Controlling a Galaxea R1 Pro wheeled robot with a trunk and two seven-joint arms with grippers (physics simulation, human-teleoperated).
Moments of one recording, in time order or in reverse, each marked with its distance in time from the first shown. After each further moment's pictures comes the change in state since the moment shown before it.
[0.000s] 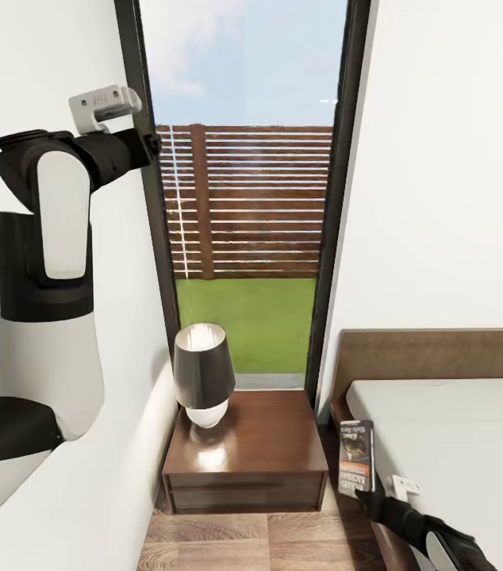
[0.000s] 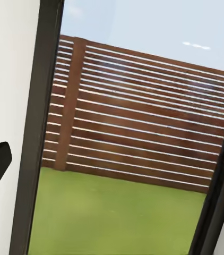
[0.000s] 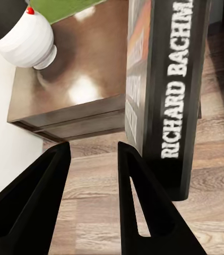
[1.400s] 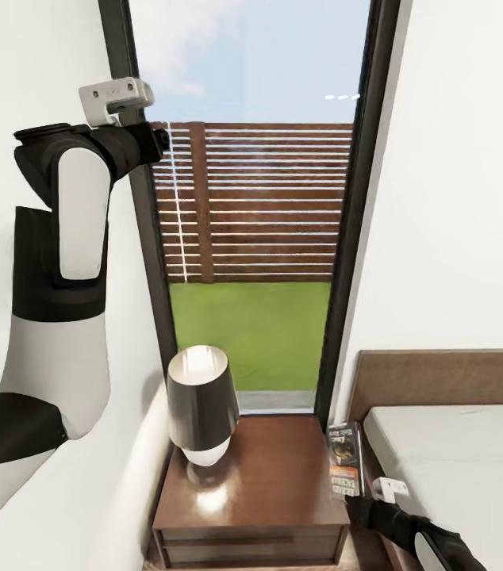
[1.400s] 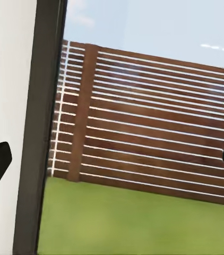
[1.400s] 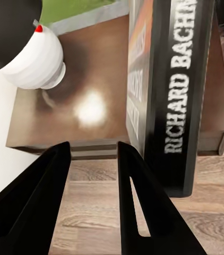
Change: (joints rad) left arm -0.016 -0.026 -0.076 -0.009 -0.001 -0.010 0.116; right arm -0.004 0.000 0.103 0.000 -0.016 0.008 -0.022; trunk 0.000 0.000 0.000
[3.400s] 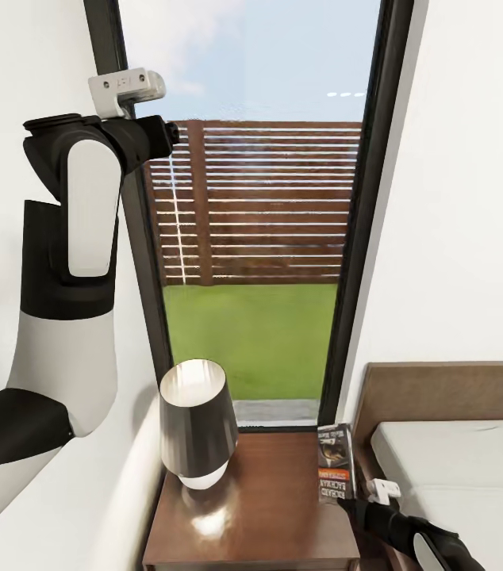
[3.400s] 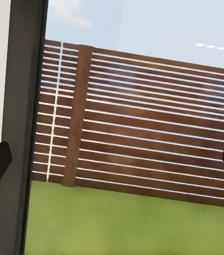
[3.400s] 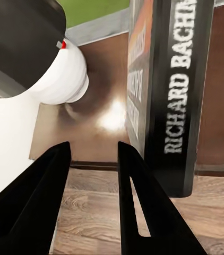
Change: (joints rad) left arm -0.018 -0.034 -0.024 -0.001 0.000 0.010 0.025; right arm 0.001 0.003 0.004 0.000 -0.006 0.033 0.095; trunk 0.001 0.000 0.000
